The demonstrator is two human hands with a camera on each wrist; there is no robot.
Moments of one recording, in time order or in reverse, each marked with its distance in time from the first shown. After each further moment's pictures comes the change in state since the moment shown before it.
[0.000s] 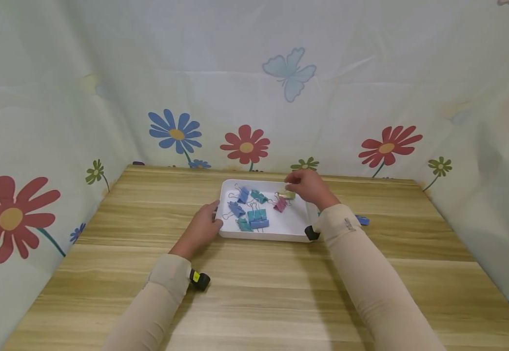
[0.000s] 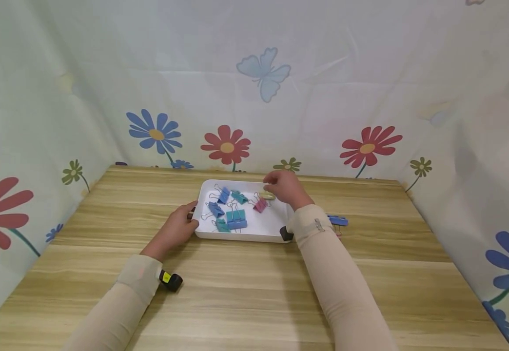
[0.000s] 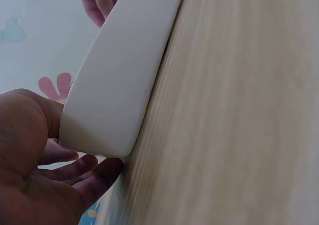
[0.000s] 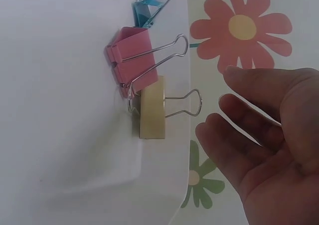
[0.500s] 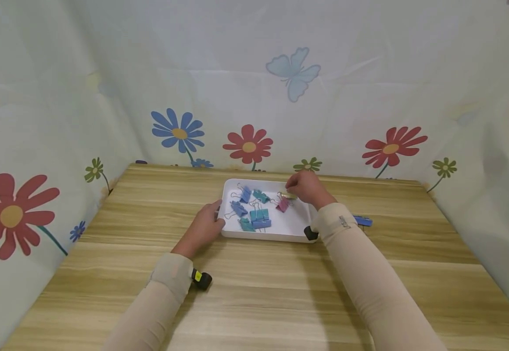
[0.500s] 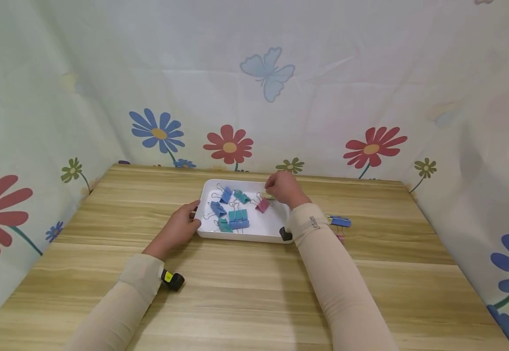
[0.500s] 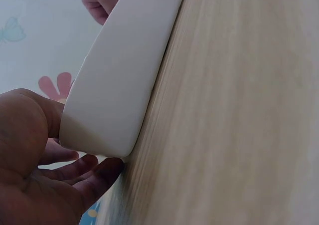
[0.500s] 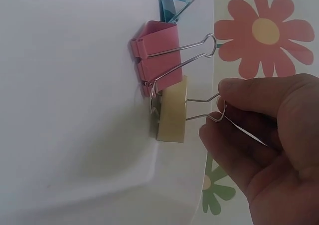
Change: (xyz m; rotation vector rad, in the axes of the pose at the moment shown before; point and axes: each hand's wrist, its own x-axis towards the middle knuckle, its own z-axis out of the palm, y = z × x) left_hand 0.004 -0.003 -0.001 0.012 0.001 0.014; right_hand 0.015 0.000 0.010 -0.117 -0.033 -0.017
